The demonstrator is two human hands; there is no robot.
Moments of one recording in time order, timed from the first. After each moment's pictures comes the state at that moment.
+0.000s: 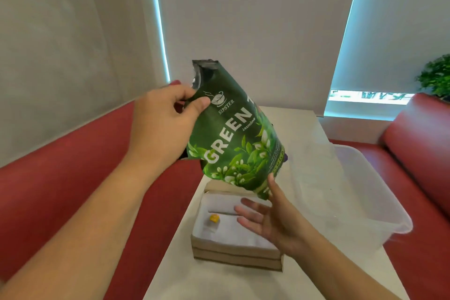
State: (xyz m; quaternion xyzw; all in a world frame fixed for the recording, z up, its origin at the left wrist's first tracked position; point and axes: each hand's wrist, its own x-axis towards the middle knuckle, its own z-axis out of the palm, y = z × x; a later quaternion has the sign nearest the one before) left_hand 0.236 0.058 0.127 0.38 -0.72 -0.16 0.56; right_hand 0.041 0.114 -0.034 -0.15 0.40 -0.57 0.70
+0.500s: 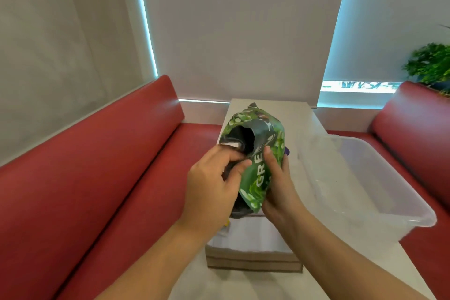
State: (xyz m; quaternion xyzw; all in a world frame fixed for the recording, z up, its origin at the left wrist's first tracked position) left_hand 0.221 0.033 0.021 0.26 -0.77 -0.15 0.56; right_hand 0.080 0.036 -0.029 -0.23 0.30 -0.78 0.50
